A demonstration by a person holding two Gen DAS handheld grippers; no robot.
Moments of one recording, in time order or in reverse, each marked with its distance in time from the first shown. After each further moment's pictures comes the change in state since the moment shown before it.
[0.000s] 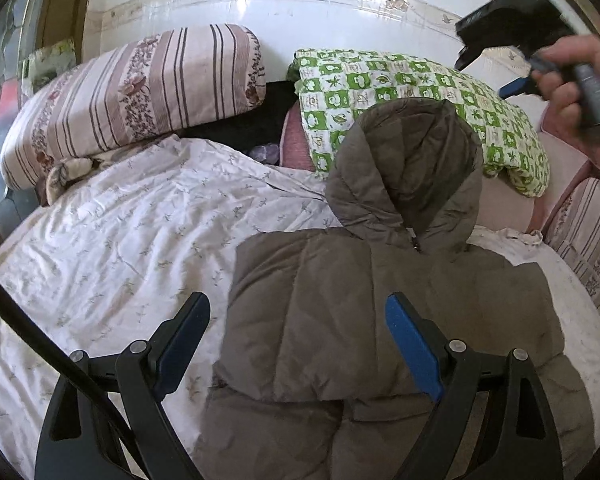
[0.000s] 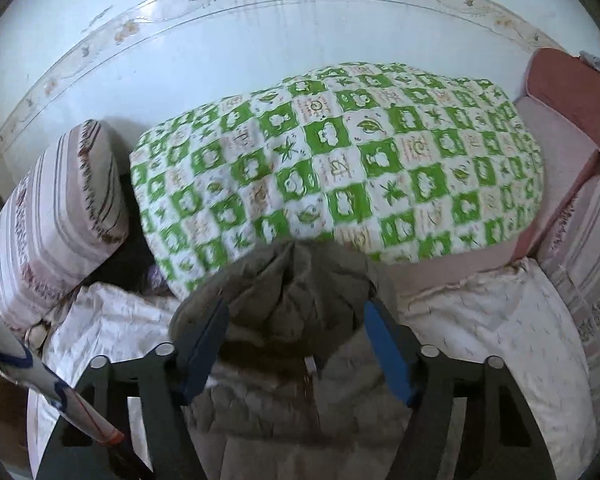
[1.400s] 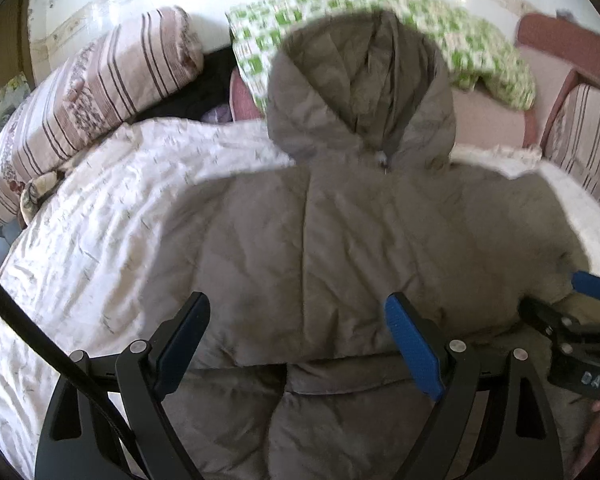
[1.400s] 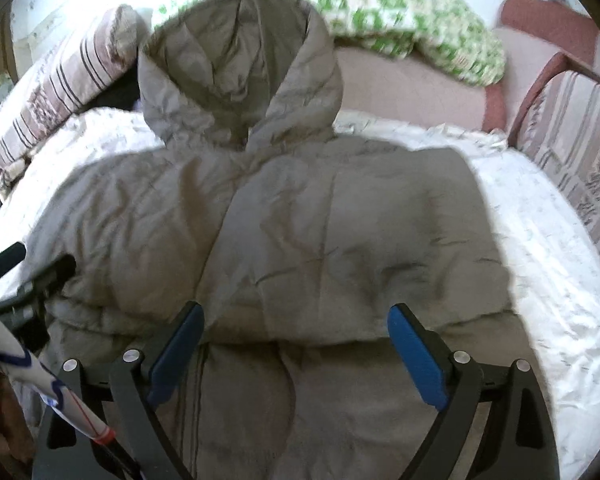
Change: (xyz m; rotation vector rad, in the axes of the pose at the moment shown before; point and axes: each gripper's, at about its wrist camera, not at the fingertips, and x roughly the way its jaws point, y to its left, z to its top) left arm 0.030 -0.067 -0.032 0.191 0.102 0.030; right arm -0.031 -0.096 -0.321 -0.128 0.048 -0.024
